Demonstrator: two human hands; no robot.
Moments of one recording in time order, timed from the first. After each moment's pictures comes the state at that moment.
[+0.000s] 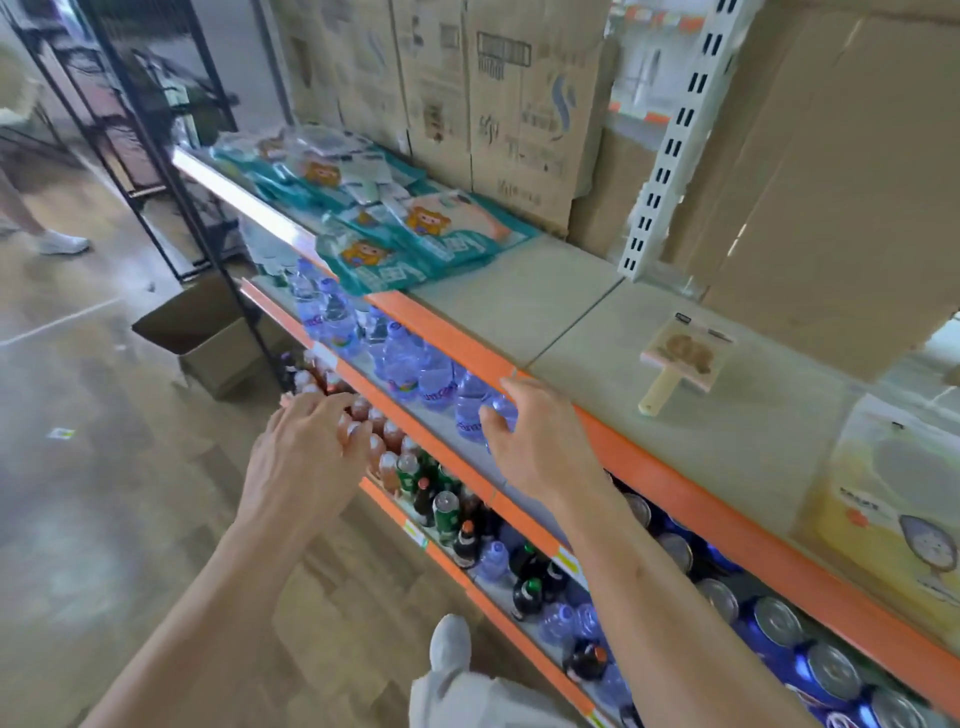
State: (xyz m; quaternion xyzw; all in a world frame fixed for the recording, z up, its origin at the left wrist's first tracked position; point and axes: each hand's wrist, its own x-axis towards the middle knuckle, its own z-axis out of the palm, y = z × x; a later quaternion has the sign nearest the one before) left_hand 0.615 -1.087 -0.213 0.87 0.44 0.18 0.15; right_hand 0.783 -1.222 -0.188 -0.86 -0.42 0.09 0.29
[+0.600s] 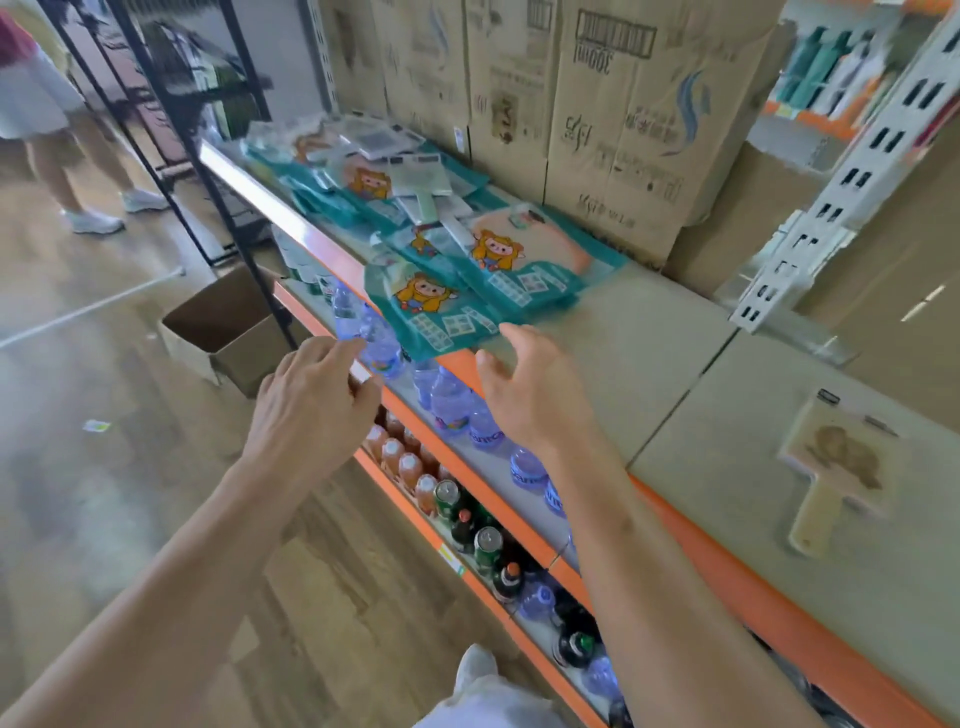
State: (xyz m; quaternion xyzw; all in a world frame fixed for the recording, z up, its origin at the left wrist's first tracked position) left_hand 0.671 -0.928 -0.189 0.87 0.45 0.15 0.13; right_hand 0.828 -1.043 -0.172 -0.85 -0.40 0.12 0.33
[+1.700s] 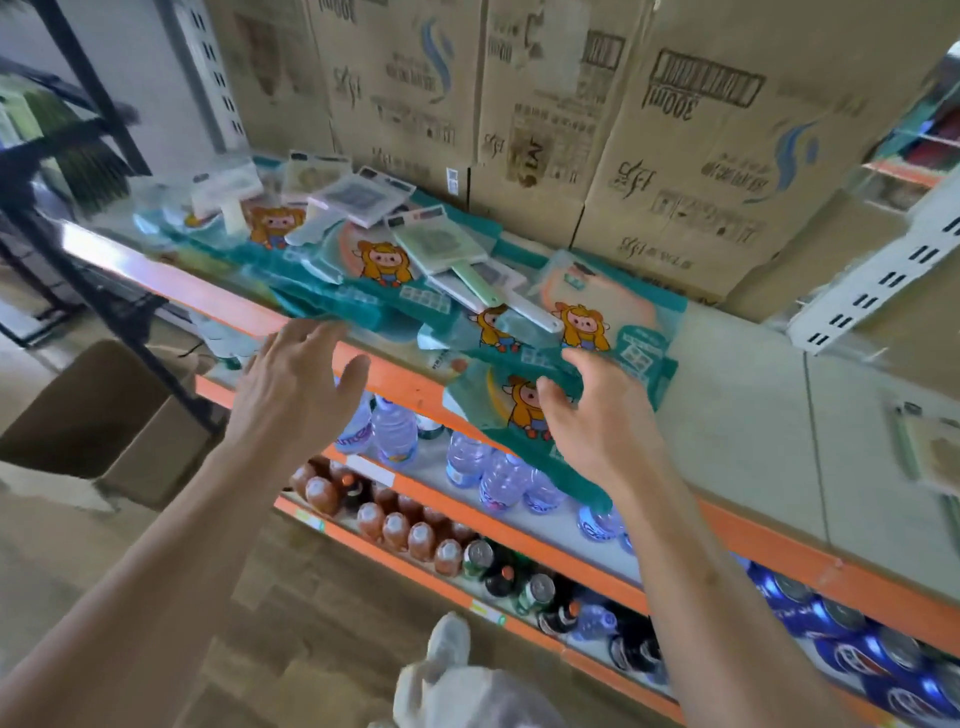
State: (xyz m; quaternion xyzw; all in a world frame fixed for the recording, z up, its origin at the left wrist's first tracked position) left_hand 0.718 -0.636 -0.193 0.93 0.27 0.14 0.19; right_hand 0.816 -0.866 -0.162 -0.94 -0.18 0.05 0.29
